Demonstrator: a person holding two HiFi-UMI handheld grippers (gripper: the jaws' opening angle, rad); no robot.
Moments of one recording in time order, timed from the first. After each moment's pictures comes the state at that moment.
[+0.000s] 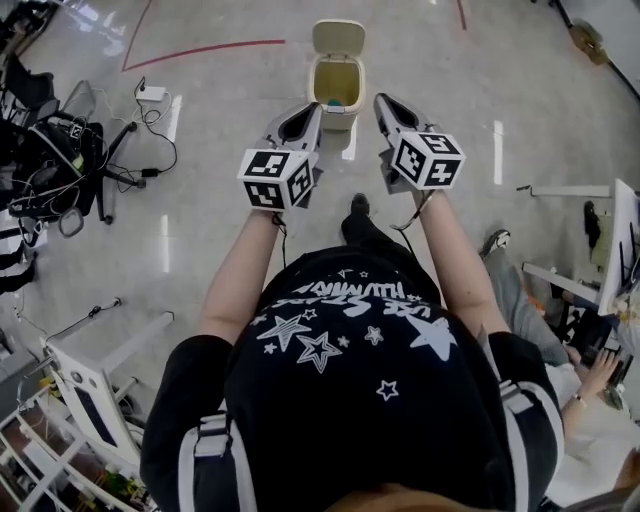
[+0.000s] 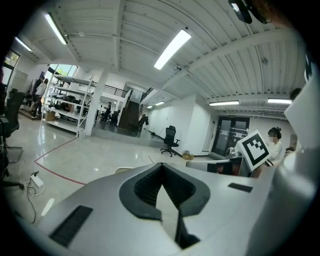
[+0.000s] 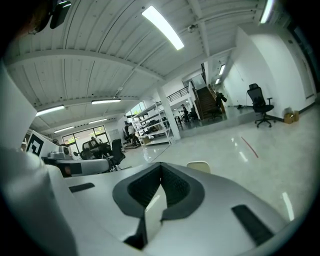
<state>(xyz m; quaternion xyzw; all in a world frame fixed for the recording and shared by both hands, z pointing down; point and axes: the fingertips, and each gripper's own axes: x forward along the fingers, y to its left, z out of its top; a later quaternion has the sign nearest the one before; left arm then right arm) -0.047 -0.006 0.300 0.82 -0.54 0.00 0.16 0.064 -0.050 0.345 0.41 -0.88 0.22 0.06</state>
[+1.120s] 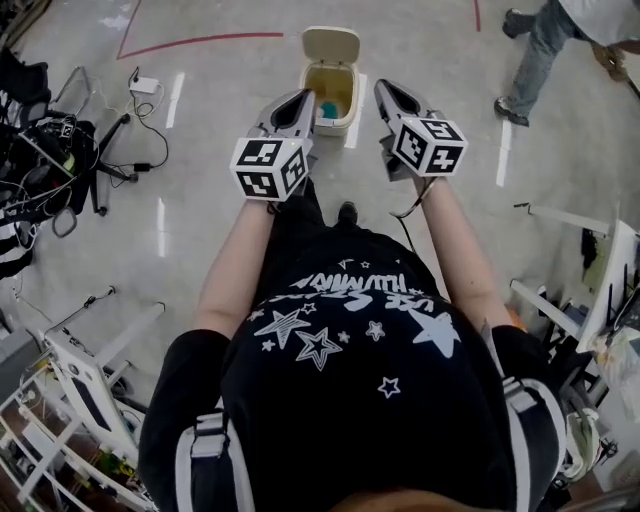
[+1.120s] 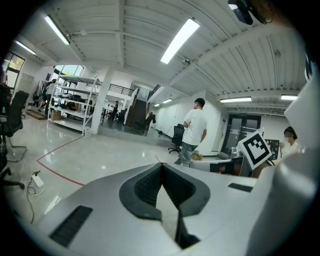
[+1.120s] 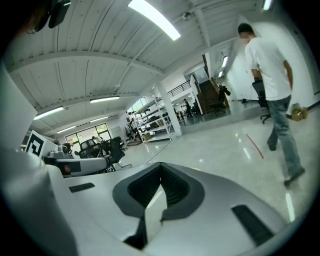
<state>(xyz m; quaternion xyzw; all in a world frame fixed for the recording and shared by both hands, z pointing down) -0.037 -0.138 0.319 0.80 -0.58 0.01 0.17 0.082 -0.190 0.367 0.38 -0.89 0.24 0.08</state>
